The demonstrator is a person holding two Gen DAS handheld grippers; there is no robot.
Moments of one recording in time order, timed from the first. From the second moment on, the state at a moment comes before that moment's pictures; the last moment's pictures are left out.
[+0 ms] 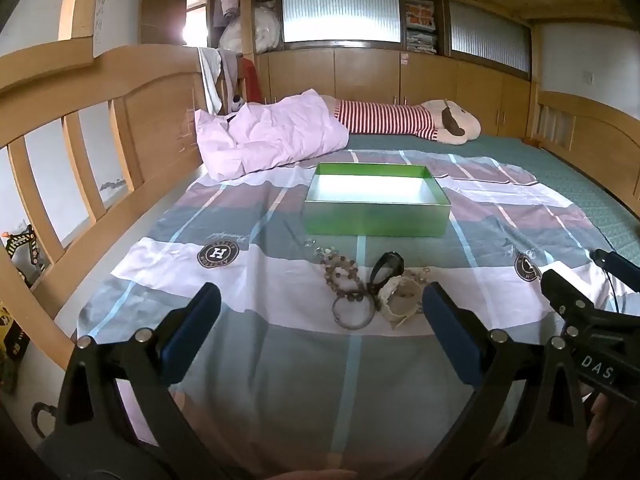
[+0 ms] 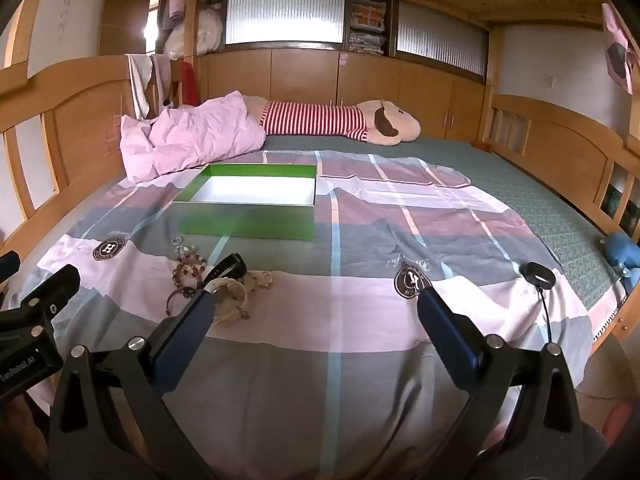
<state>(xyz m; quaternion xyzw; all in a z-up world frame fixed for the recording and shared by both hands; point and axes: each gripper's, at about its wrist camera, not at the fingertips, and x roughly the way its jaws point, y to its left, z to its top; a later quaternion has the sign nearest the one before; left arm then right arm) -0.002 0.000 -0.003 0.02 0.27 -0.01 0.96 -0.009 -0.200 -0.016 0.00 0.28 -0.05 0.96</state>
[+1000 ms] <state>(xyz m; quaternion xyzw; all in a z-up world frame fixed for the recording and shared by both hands) -0.002 0.007 -0.006 0.02 0.27 0.00 0.96 -0.008 -0.202 -0.019 0.00 0.28 -0.05 0.96</state>
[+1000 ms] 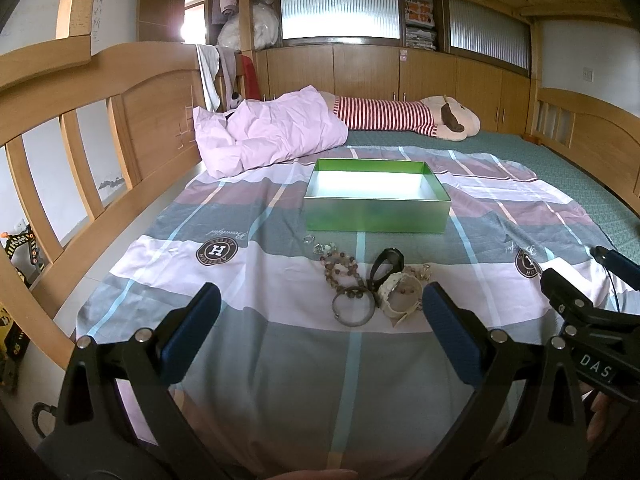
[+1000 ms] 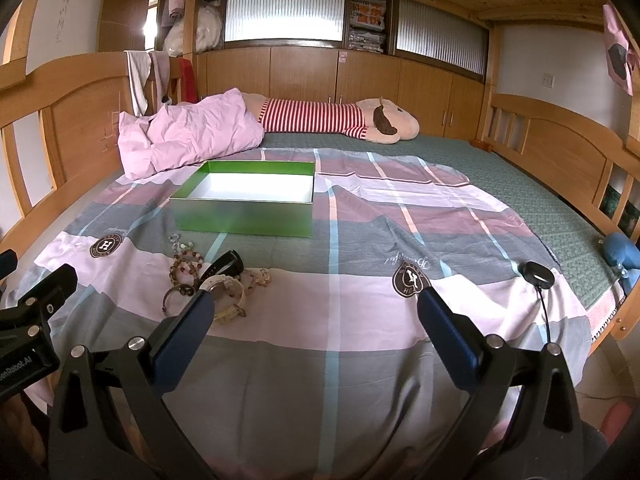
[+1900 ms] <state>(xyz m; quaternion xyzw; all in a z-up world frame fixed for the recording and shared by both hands) -0.002 0.006 -0.006 0.03 0.27 0.00 0.96 -0.008 -0.206 -0.020 0.00 0.28 -0.06 0.96</state>
